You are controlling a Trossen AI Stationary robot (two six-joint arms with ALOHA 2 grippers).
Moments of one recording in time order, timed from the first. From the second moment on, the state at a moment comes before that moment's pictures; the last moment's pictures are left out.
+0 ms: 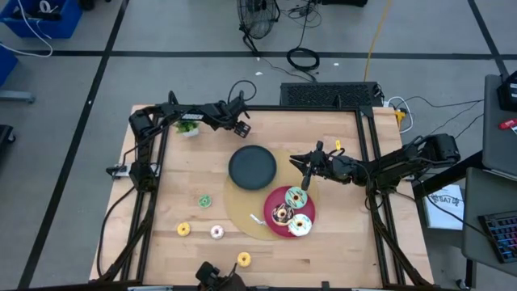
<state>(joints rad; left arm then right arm) 0.61 1.98 1.20 -0.34 -0.26 -0.32 0.01 1.35 0.27 0.97 0.39 0.12</state>
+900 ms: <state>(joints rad) 0.52 1.87 1.20 -0.35 -0.10 -0.12 0.01 1.35 0.27 0.97 0.39 0.12</state>
